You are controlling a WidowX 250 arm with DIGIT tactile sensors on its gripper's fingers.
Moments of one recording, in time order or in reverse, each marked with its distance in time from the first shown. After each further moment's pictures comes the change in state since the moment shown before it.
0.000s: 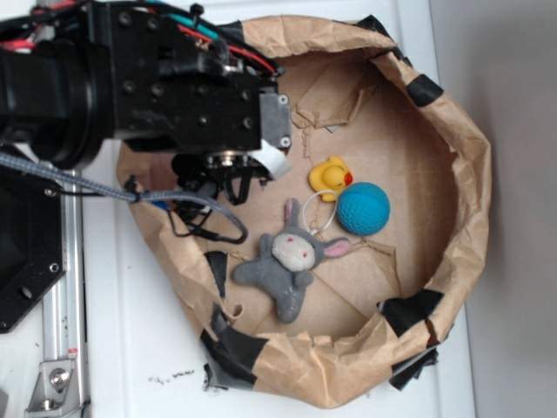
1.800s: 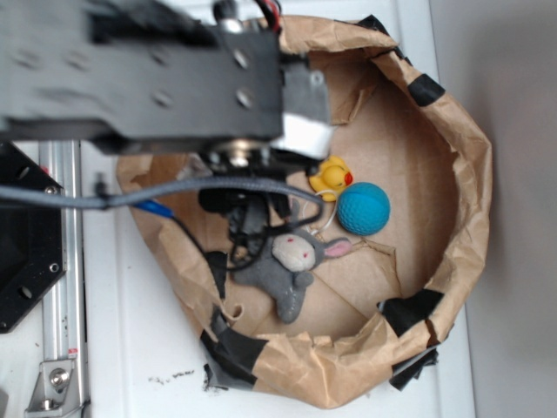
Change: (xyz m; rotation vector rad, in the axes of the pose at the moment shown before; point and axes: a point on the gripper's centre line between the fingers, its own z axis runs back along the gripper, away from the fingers) arm 0.024 -0.018 0.108 -0.117 -0.167 0.445
